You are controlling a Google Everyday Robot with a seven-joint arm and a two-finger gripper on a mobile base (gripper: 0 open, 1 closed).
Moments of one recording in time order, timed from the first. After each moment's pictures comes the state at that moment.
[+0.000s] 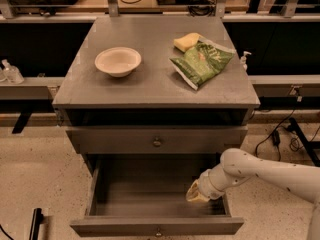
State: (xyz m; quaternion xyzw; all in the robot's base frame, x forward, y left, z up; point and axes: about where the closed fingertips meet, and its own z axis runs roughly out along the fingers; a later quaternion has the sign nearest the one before) arm 0.486 -0.133 0.418 -0.66 0.70 0.20 0.18
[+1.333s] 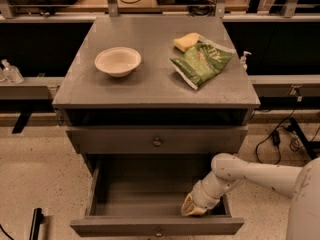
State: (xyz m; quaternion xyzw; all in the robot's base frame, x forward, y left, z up) arm 0.438 -0.113 0.378 -0.72 0.63 0.27 0.12
